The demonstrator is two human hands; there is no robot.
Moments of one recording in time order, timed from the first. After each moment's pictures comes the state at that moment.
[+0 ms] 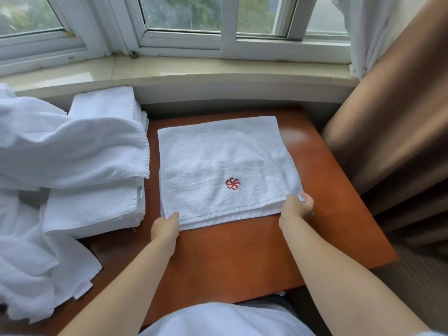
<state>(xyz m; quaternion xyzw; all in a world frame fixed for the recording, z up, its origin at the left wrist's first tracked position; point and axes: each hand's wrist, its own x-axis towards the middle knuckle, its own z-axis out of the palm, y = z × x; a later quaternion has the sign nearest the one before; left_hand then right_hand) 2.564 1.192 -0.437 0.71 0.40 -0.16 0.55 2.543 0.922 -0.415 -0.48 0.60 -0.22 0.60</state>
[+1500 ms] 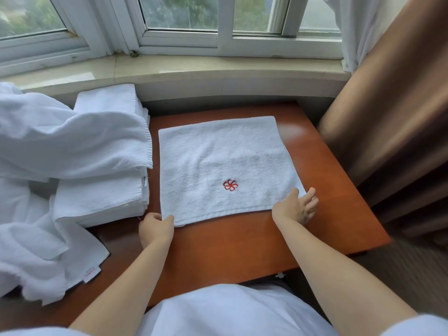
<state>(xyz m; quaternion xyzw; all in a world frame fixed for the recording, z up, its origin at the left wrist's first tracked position) 2.537 1.223 -0.452 0.85 0.34 -0.07 0.41 2.503 0.932 -0.427 -0.87 0.47 -0.03 0.16</state>
